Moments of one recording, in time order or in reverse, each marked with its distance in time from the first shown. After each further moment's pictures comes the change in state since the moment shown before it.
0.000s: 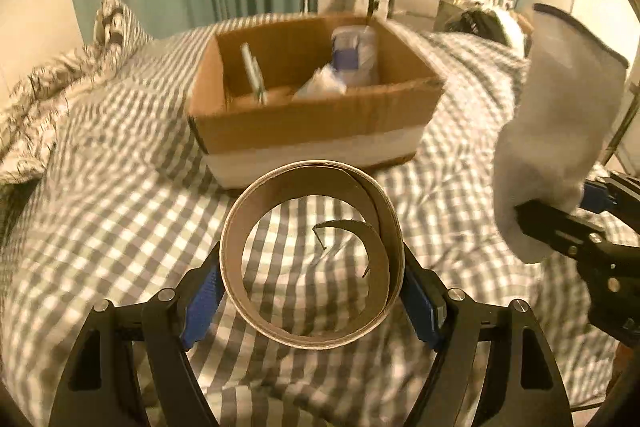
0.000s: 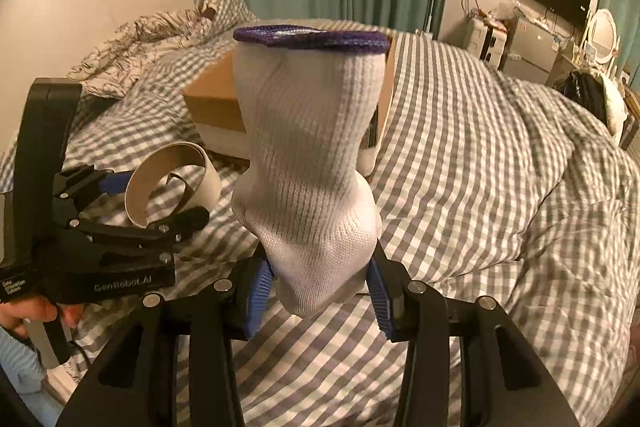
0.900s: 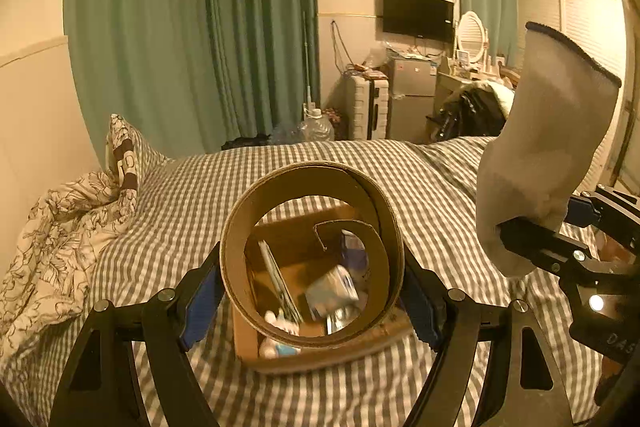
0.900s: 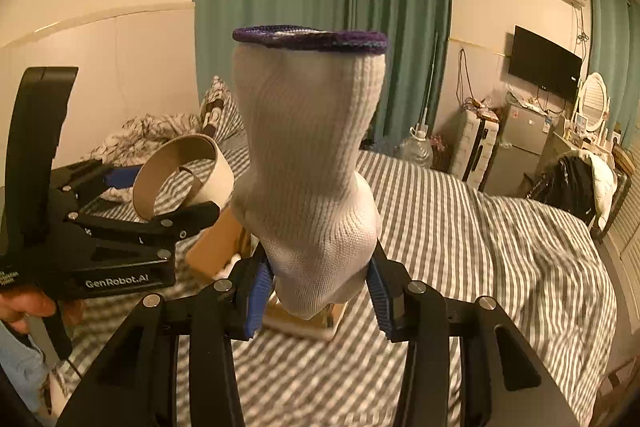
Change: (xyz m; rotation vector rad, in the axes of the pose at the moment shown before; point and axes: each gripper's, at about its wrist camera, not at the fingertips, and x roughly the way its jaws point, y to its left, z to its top) left arm -0.048 0.010 0.164 0.036 -0.275 0.043; right arm -0.049 -0.032 0.138 -0.047 -0.291 -0.008
